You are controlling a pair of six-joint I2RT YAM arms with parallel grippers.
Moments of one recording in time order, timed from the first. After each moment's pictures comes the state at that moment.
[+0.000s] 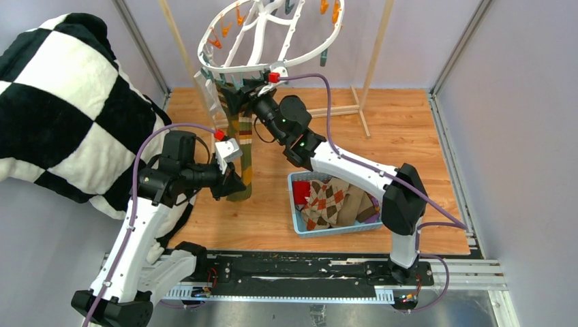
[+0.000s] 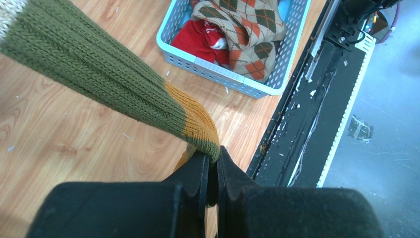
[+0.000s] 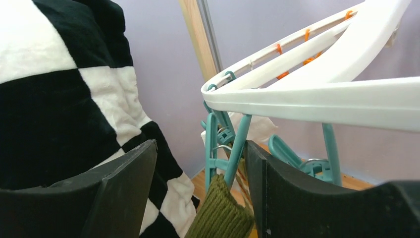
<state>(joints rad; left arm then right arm) -0.25 0.90 1.08 -0.97 0.79 0.42 0.95 1.85 1.66 0.59 0.19 0.19</state>
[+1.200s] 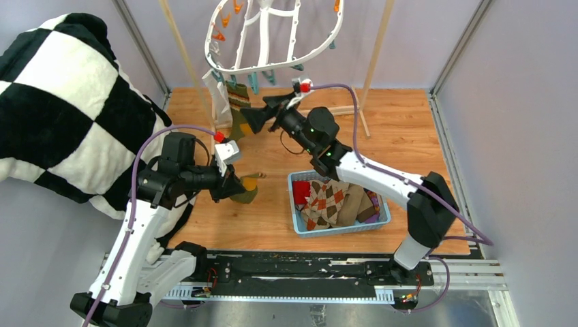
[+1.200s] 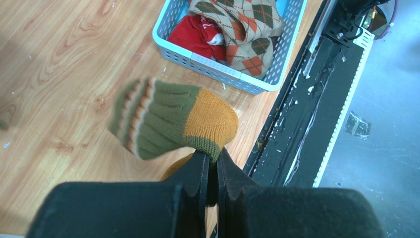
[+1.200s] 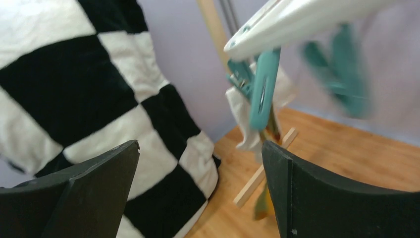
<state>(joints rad) -0.26 0.88 1.08 -1.00 0.78 0.42 0.86 1.70 1.39 0.63 0.02 0.37</state>
